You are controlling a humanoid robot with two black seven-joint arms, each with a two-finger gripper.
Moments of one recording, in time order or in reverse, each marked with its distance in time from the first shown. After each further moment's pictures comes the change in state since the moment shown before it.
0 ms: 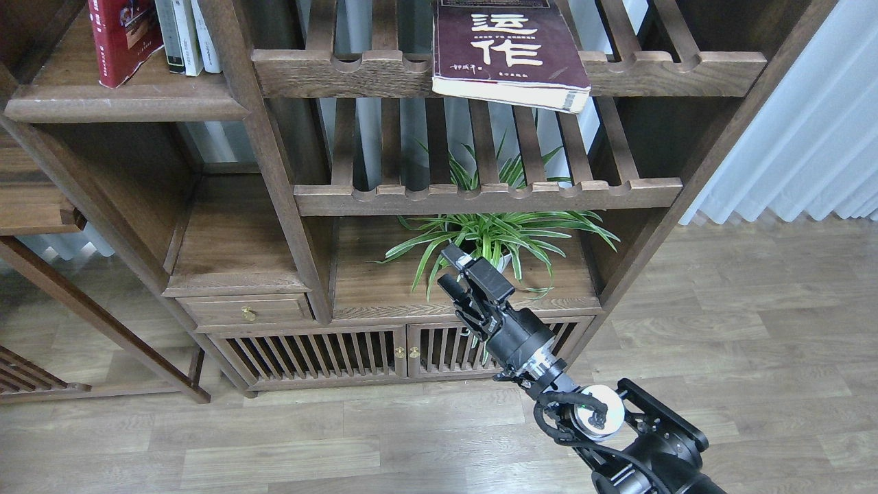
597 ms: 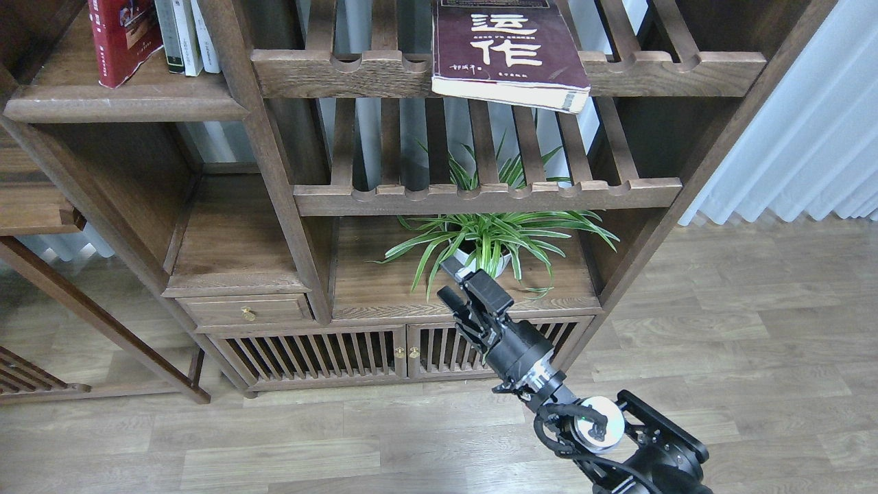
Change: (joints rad) left arm 0.034 -0.087 0.032 0.109 0.270 0.017 -0.282; right arm -0.030 0.000 -0.028 0.003 0.001 0.000 0.000
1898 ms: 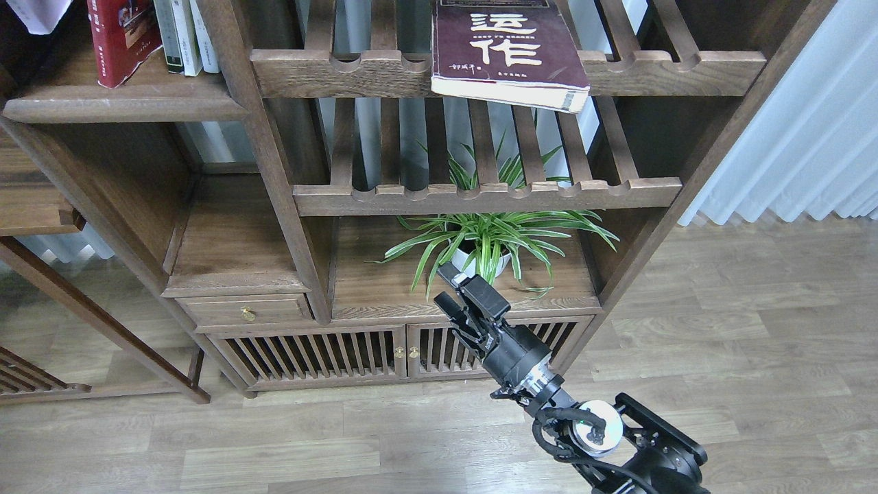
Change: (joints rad) left arm -0.319 -0.024 0.580 0.305 0.005 0.324 -0.228; right arm -0.001 0.000 0.000 -0.001 0.001 0.000 0.001
